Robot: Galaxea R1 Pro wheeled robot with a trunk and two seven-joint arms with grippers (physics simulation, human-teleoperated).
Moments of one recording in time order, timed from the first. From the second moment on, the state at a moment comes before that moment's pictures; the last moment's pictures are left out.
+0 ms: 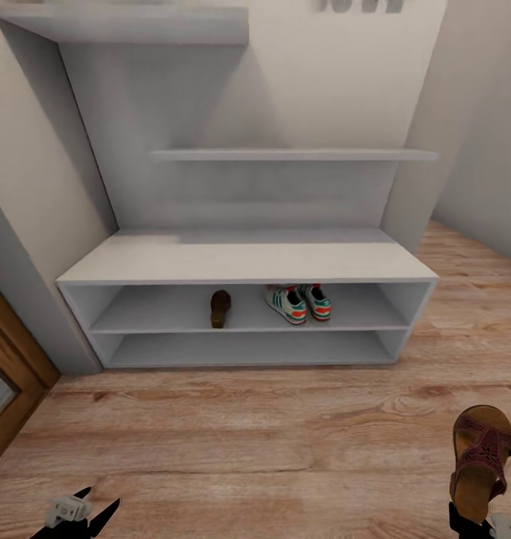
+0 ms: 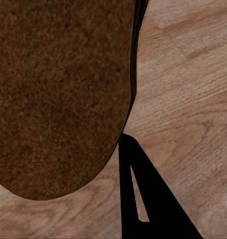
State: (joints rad) left arm -0.21 0.35 0.19 -0.49 0.19 -0.35 -0.79; right arm -0.03 -0.04 -0.63 -1.05 0.06 0.02 0.07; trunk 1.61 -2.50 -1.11
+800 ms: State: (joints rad) left arm -0.21 0.35 0.20 -0.50 0.19 -0.35 -0.79; right arm -0.03 -0.04 -0.63 -1.04 0.06 0.02 0.07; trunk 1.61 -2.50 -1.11
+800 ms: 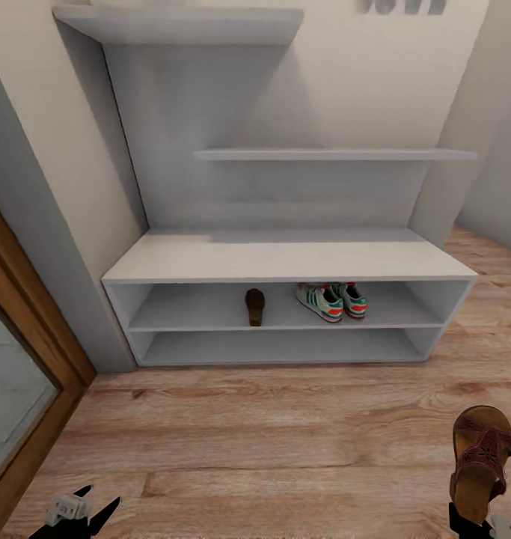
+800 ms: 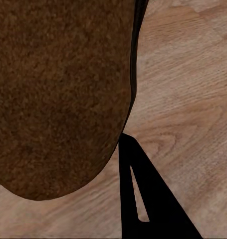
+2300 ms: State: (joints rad) left arm -0.29 0.34 0.17 -0.53 0.19 -0.19 -1.26; right arm -0.20 0.04 -0.02 -0.97 0.08 0.24 -0.13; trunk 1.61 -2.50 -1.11
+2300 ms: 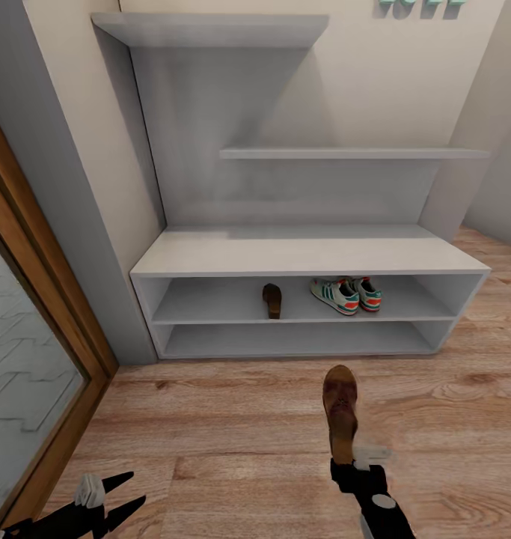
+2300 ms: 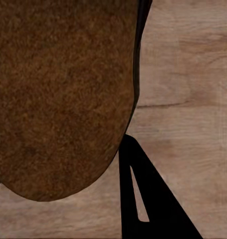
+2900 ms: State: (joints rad) left arm -0.29 0.36 0.17 -0.53 0.19 -0.19 -1.27; right arm -0.79 0.17 0.05 -0.51 0.08 0.48 -0.25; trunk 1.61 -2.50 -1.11
